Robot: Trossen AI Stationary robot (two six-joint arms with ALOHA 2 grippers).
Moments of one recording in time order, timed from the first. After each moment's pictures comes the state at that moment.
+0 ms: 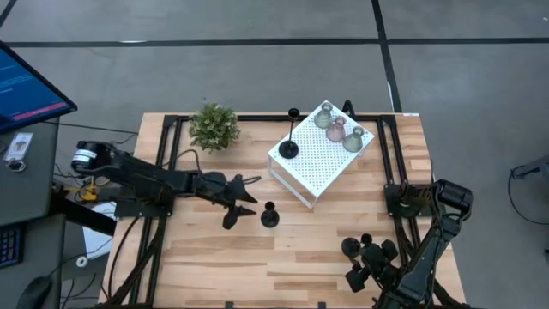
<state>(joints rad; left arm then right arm) -0.13 1.27 0.47 0.38 0.08 -0.22 1.14 1.88 1.22 -1.17 0.60 2.16</state>
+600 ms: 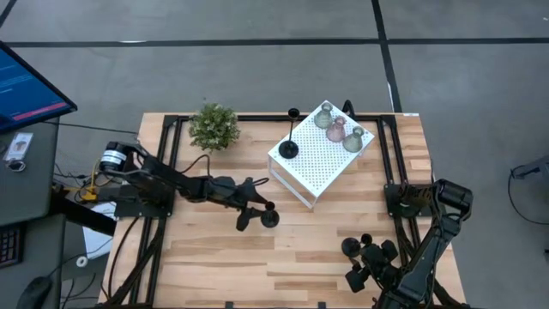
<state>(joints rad) -0.13 1.56 0.47 0.79 0.05 -0.25 1.14 1.88 1.22 -1.17 0.60 2.16</state>
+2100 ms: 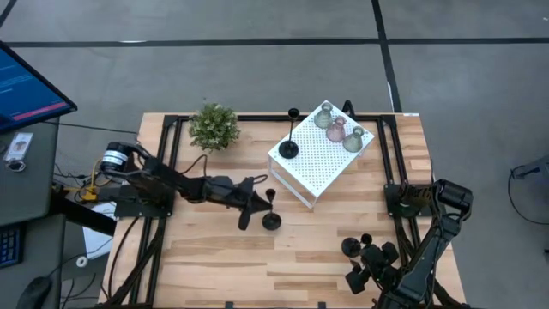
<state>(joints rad) -0.14 1.56 0.47 0.91 0.03 -0.33 1.14 1.88 1.22 -1.14 0.55 2.17</state>
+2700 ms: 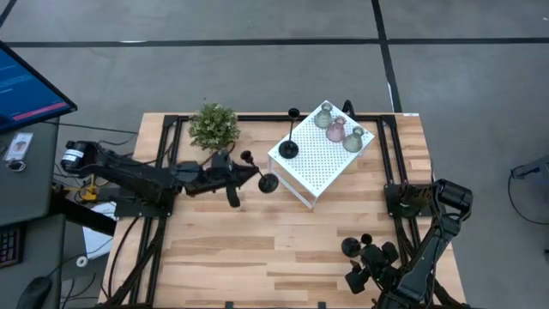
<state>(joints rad) -0.17 1.10 0.52 0.70 -0.41 -0.22 1.14 1.88 1.22 -1.14 0.55 2.17</state>
